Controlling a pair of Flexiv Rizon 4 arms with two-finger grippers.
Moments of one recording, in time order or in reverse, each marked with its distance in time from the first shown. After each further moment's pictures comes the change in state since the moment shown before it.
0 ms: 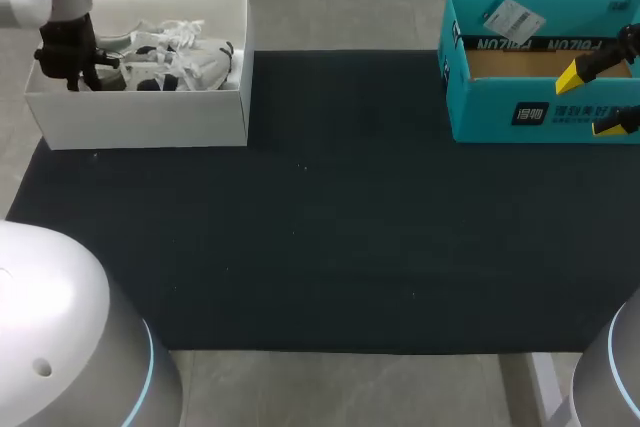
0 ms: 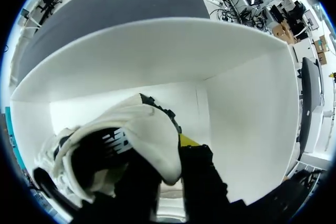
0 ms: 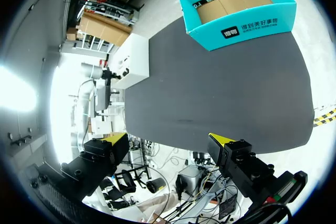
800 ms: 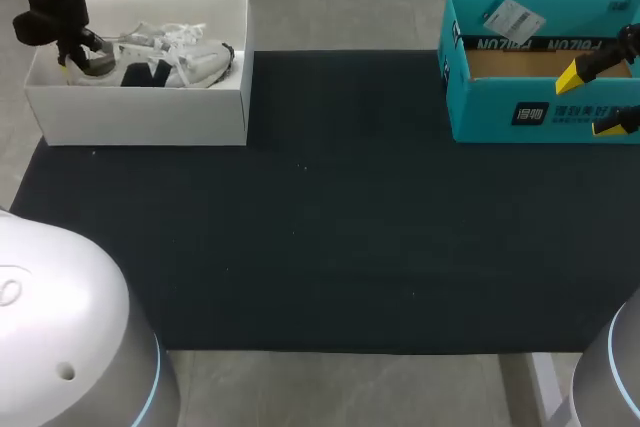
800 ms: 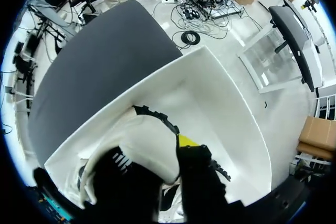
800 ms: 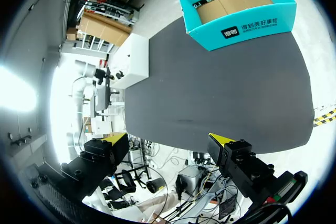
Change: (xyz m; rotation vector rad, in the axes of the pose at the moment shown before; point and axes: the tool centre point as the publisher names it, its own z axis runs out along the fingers) left arm 0.003 -0.012 -0.058 0.056 -0.027 0.485; right arm 0.000 0.000 0.000 0.000 0.000 0.000
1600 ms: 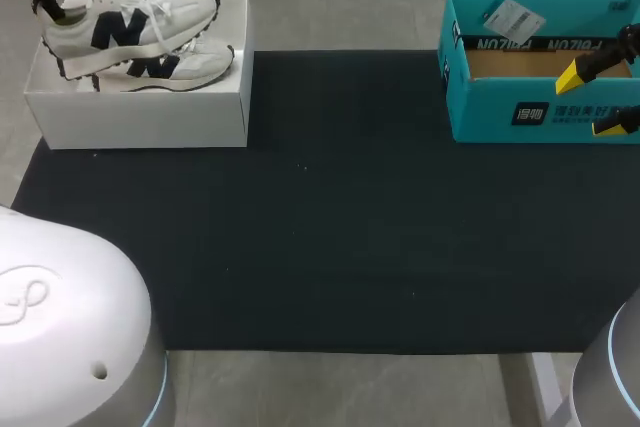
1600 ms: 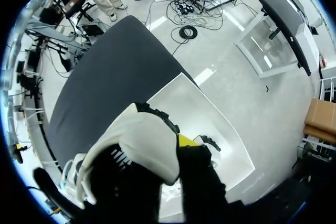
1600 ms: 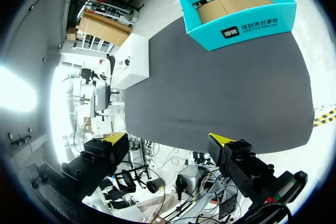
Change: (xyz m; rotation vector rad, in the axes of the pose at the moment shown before) left arm -0.002 -0.016 -0.109 -0.080 -0.065 0.104; right arm 0.000 0.000 0.000 0.000 0.000 0.000
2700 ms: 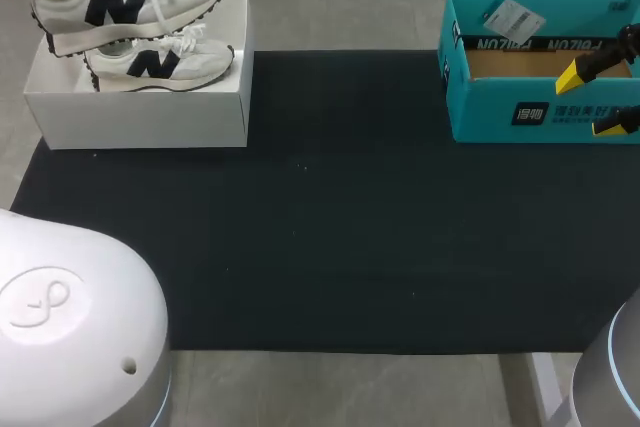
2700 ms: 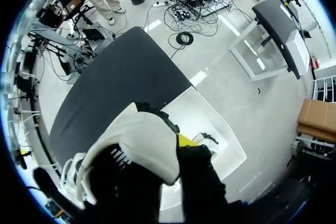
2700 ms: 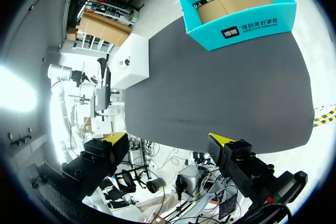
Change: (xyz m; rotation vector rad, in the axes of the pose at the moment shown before) left arm -0.039 -0.016 -0.064 0.019 0.061 0.005; right arm 0.000 0.000 0.000 0.000 0.000 0.000
